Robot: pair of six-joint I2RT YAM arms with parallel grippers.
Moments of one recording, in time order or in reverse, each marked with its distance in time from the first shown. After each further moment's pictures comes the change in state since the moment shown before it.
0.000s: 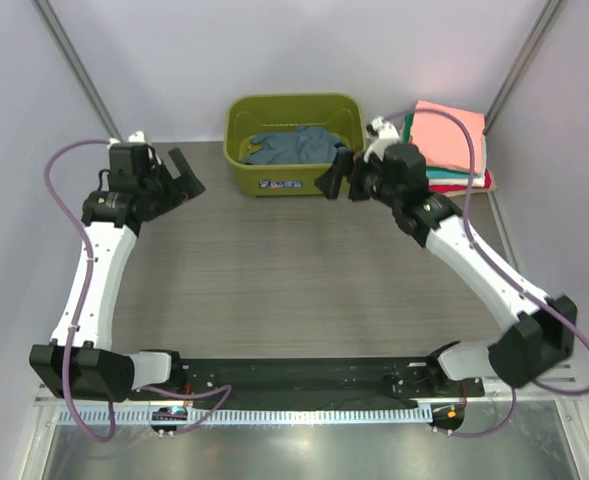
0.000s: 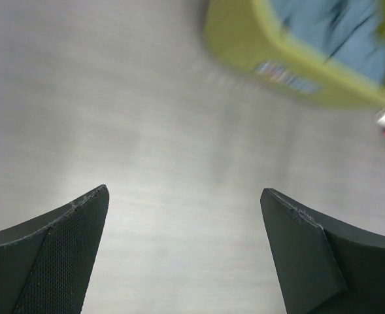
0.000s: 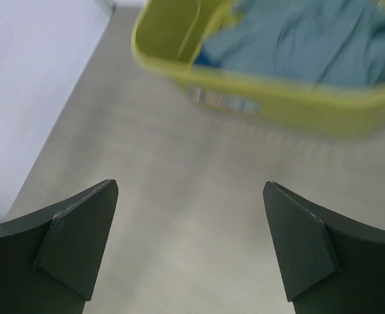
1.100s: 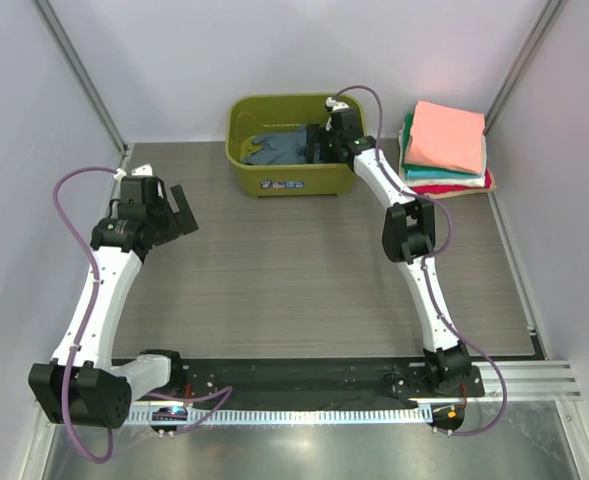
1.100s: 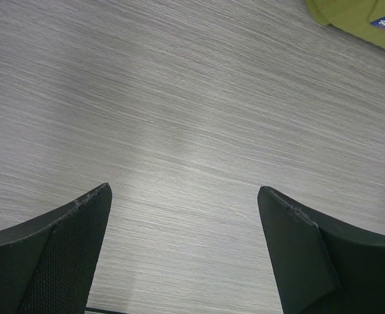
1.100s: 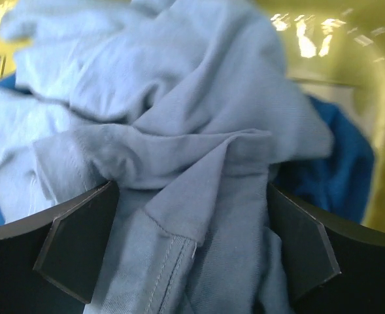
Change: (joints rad) left arm -0.011 -0.143 -0.307 -0.005 -0.171 0.119; right arm -0.117 1.362 1.361 -0.279 0.132 -0.161
